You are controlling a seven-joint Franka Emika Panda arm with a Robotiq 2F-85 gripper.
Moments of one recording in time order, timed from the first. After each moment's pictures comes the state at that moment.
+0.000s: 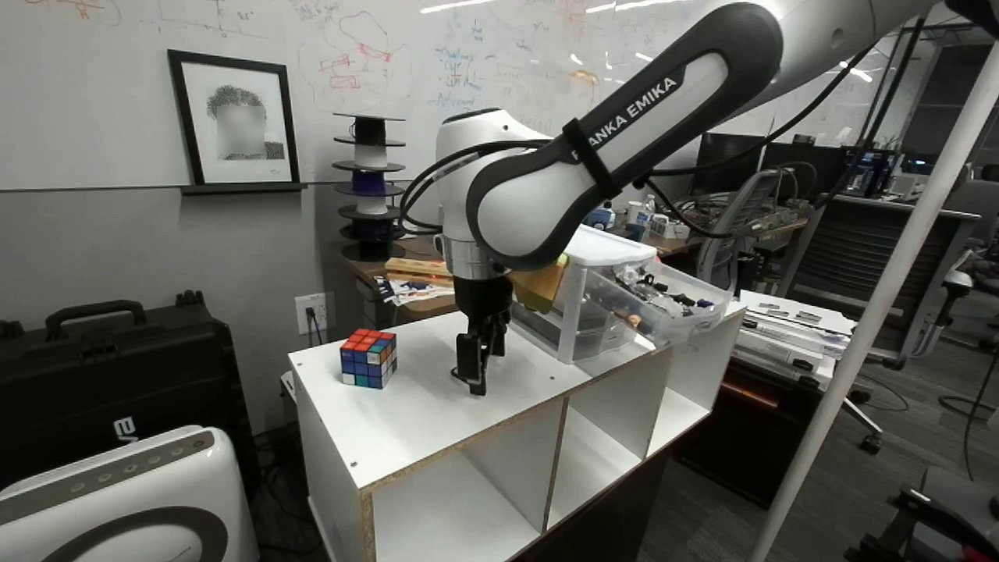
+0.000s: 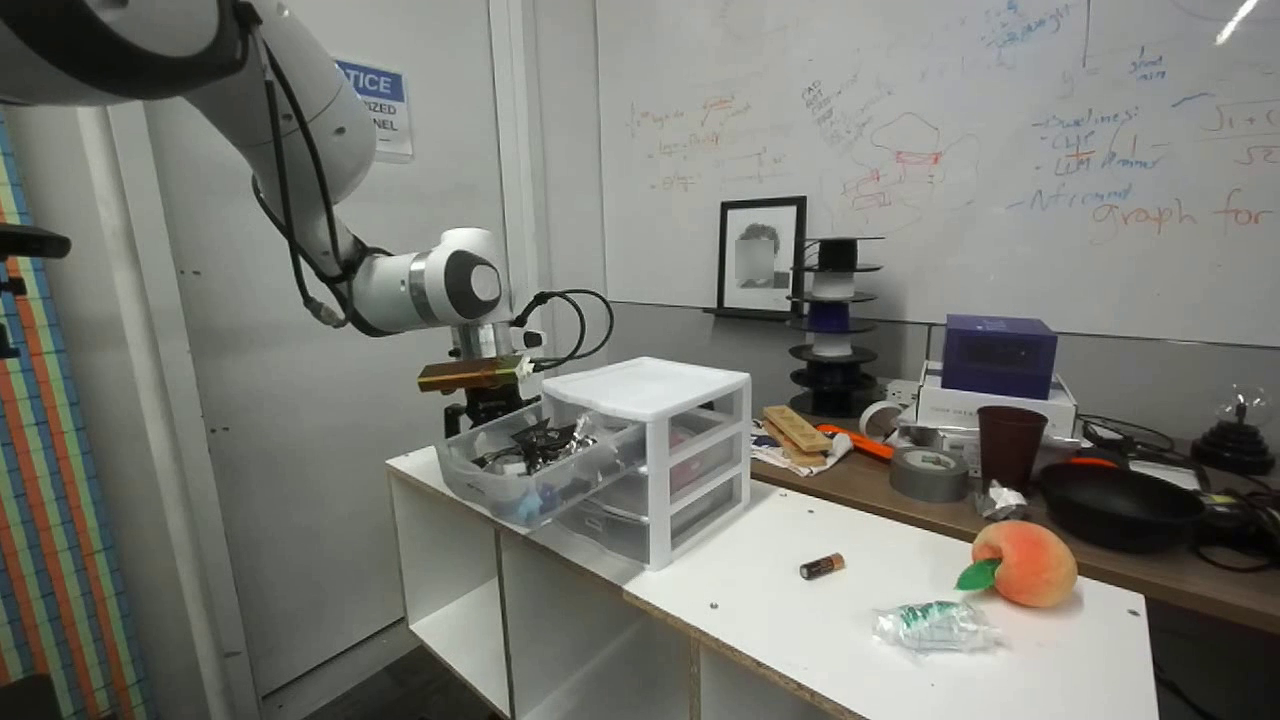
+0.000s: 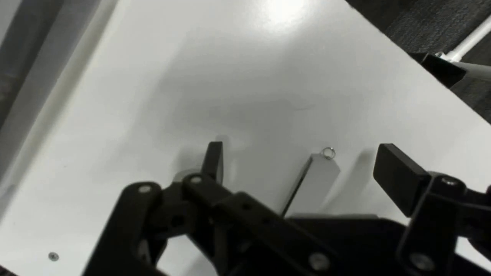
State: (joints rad) arm 0.27 0.77 0.10 -1.54 -0.28 2.23 -0.10
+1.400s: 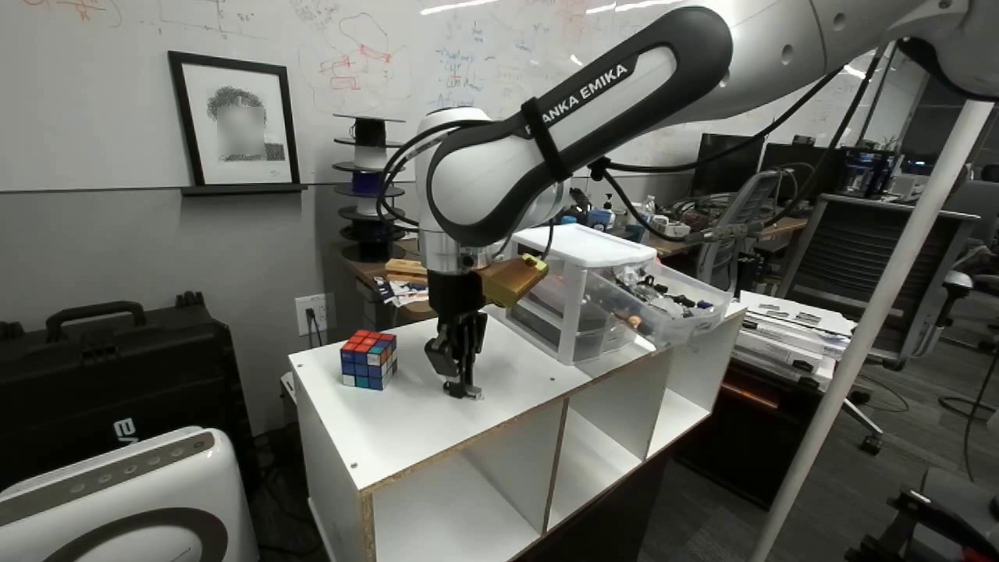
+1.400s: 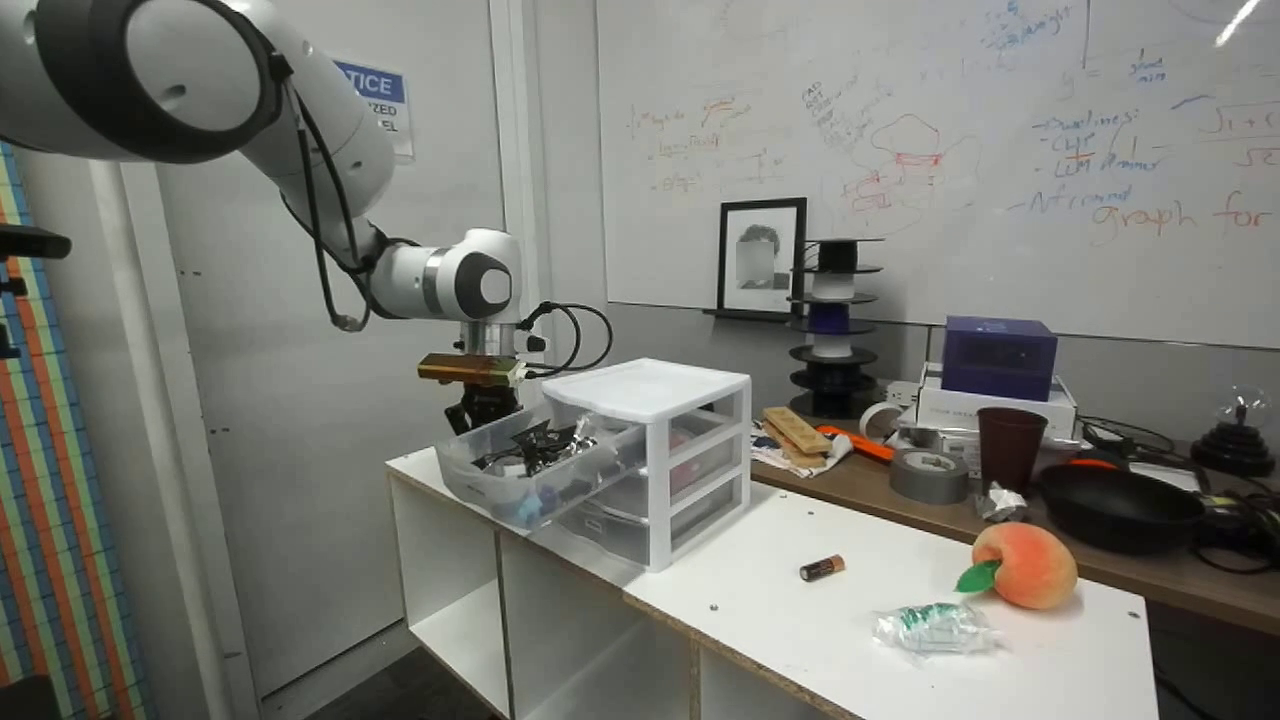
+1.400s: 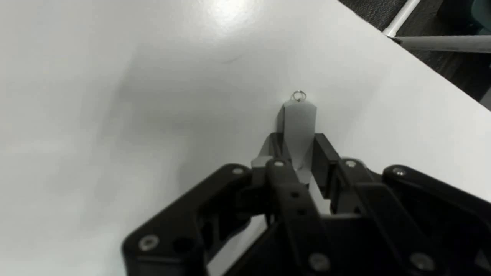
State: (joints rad) arm 0.25 0.87 0.15 -1.35 -0.13 2.10 -0.10
